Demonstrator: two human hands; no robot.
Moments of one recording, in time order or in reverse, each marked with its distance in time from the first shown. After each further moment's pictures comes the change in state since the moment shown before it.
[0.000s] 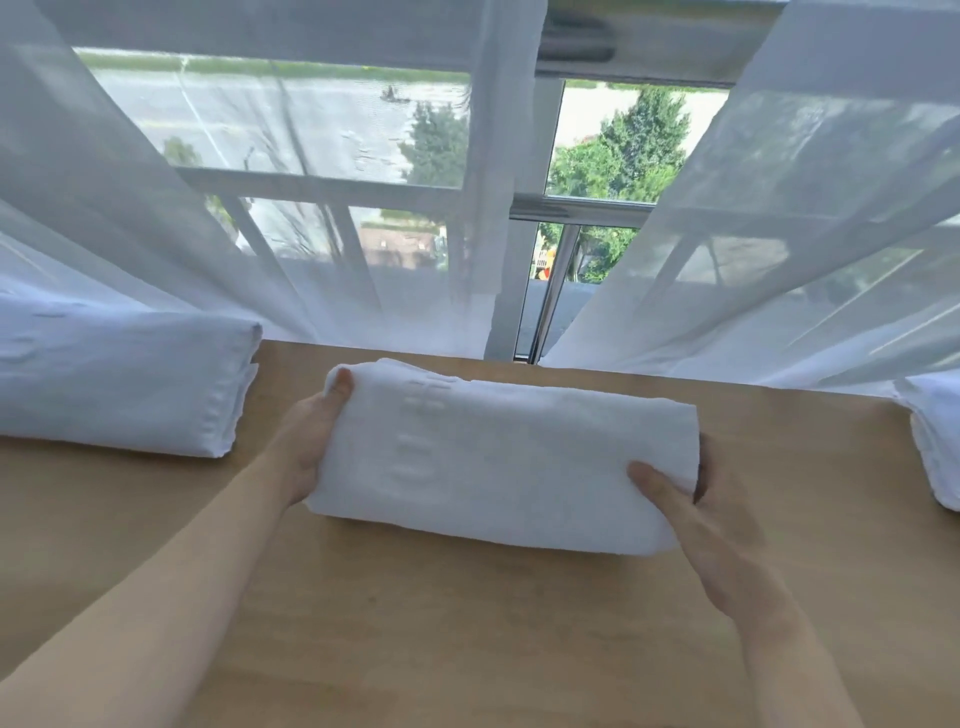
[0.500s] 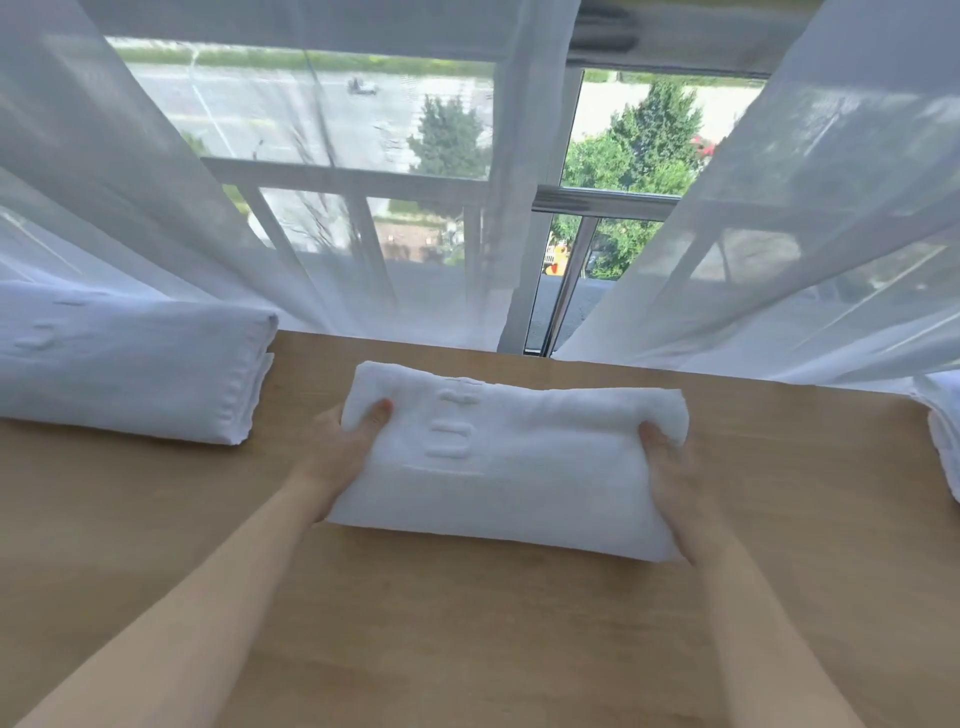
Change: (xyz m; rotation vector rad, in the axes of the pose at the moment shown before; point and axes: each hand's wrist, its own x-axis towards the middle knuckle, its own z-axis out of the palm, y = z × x) left_hand -0.019 -0.025 0.006 0.327 0.131 0.138; right_hand 0.052 0.040 0.021 -0.273 0.166 0.173
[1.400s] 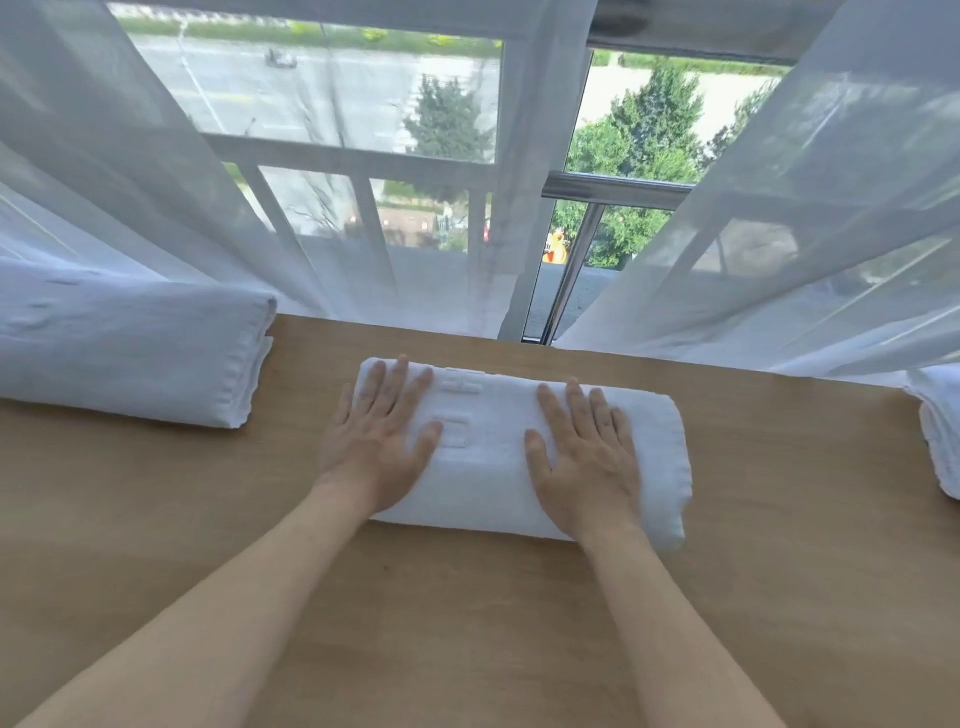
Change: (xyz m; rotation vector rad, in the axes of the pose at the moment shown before) left_hand -0.008 -0.007 0.030 1.045 -0.051 0.409; right_hand -0.041 -0.029 0.077 -0.955 -0.079 -0.439
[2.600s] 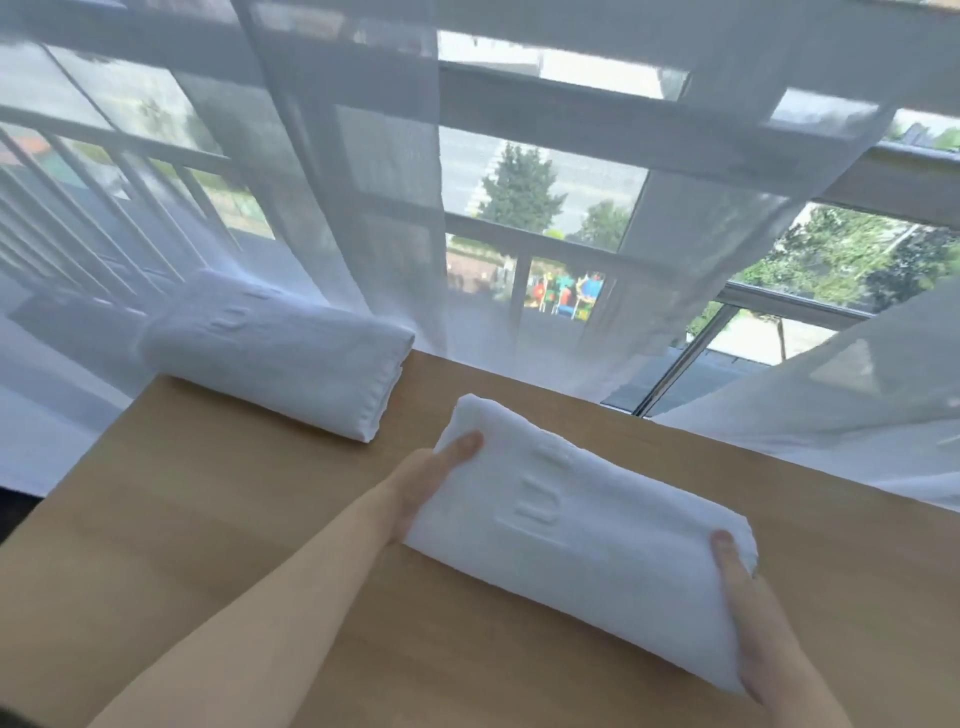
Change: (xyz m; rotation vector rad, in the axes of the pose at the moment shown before) left_hand -0.039 -0.067 -0.055 -1.507 -0.414 -0.526; right_hand -0.049 0.025 -0.031 1.182 -0.175 0.747
